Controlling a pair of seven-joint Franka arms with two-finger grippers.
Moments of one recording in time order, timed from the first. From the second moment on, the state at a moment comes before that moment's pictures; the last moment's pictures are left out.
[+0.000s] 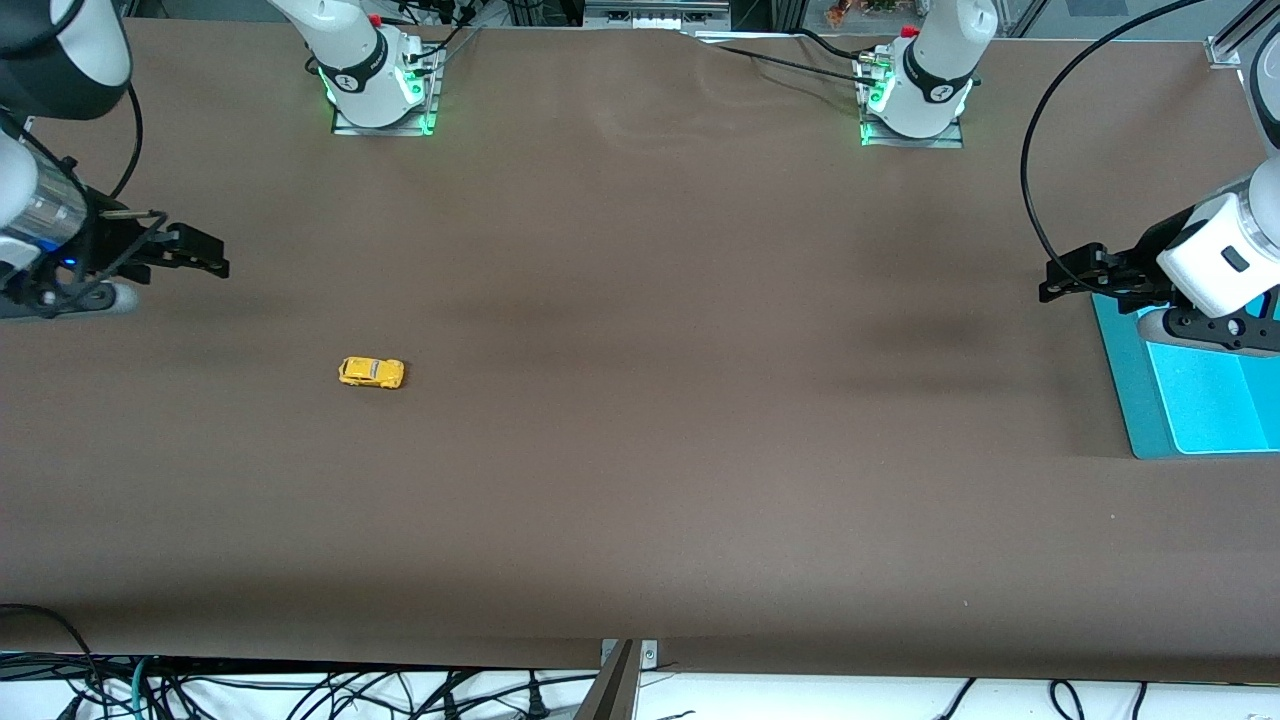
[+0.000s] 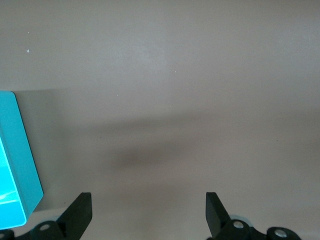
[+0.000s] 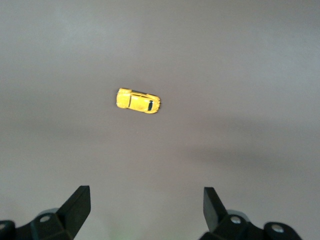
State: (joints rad) left arm -0.12 0.16 0.13 -1.52 -0.12 1.57 0.10; right arm 0.01 0.08 0.01 -1.70 0.01 1.66 -0.17
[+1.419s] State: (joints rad) left arm -0.12 0.16 0.12 -1.52 -0.12 1.57 0.10; right arm 0.10 0.38 0.02 -2.17 0.01 2.58 -1.43
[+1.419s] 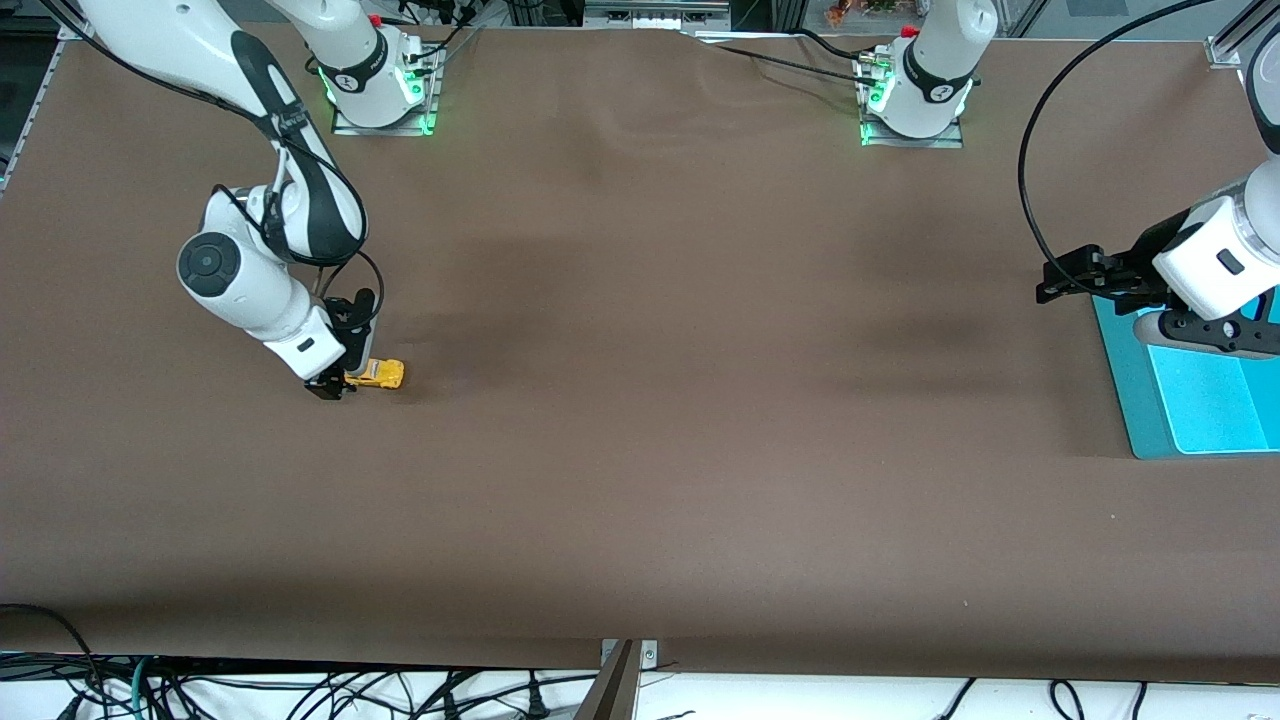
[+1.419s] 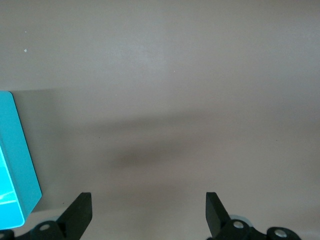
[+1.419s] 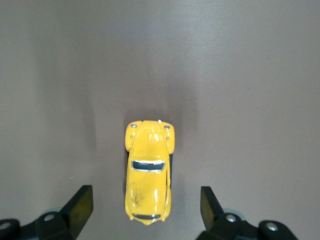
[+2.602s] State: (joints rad) left arm -0.12 0.17 0.12 -1.52 -0.12 1.57 0.10; right arm 0.10 0.45 0.01 -2.17 0.01 2.66 -1.57
